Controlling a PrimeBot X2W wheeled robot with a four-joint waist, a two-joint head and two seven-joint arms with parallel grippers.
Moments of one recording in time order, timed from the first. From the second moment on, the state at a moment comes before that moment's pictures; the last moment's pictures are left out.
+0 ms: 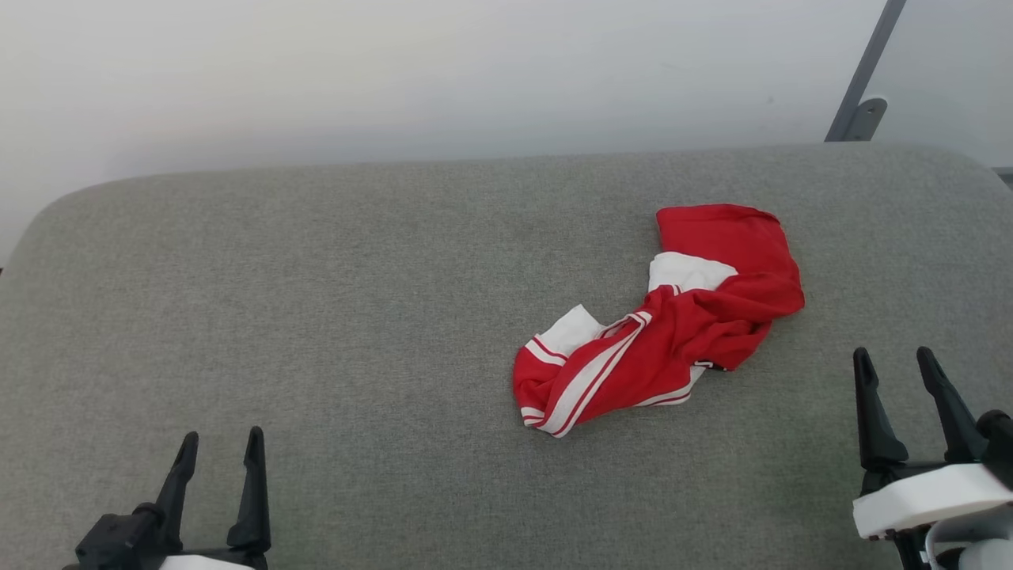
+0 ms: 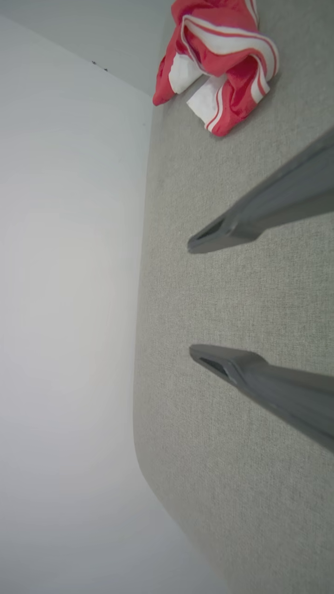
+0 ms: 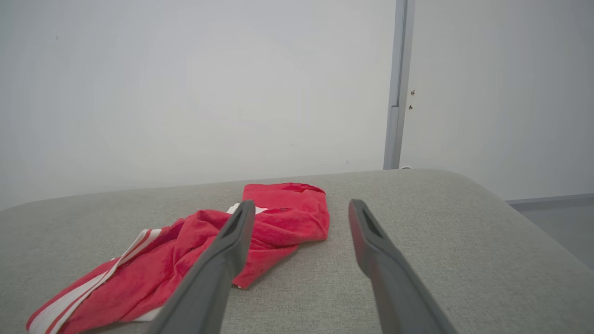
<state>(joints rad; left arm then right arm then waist) 0.11 0.16 0.04 0.13 -0.26 -0.11 -0.26 -0.05 -0.22 -0.06 0.23 0.34 0.13 -0.26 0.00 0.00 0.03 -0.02</state>
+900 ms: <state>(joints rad) -0.84 0.53 -0.78 0.40 -0.94 -0.13 0.55 -0.26 -0.13 0.02 0.25 0.39 0.13 -0.26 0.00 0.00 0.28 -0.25</state>
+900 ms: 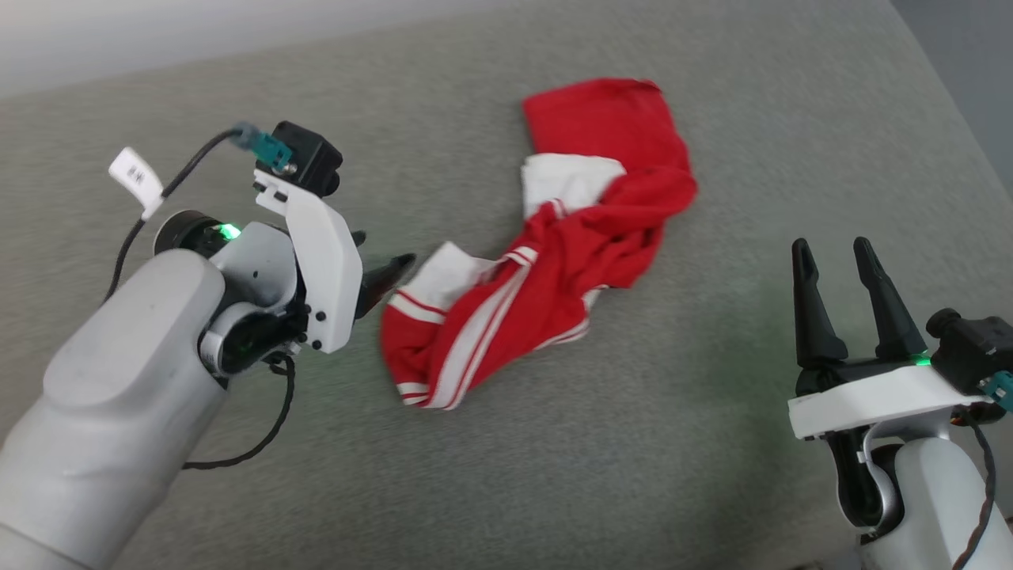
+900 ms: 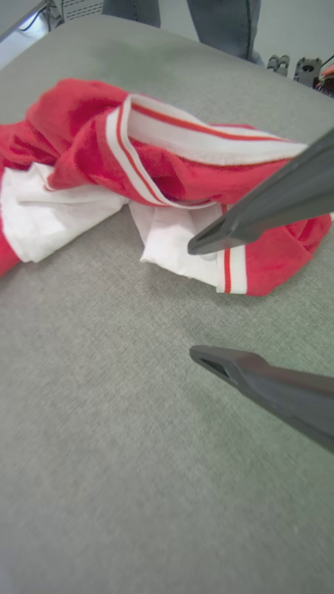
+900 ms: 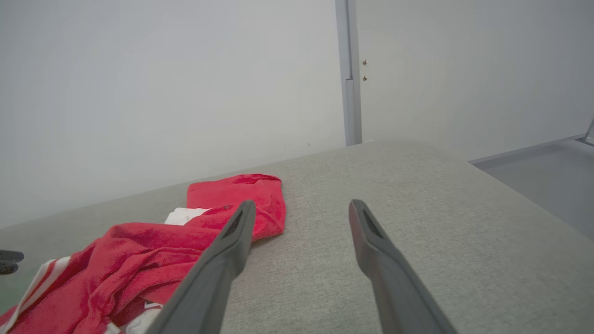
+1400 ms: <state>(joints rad) -0.94 0.53 -0.91 0.52 -1.20 -0.13 0.73 -0.27 -0.10 0.00 0.26 0.39 0.13 -0.26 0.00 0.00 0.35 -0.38</state>
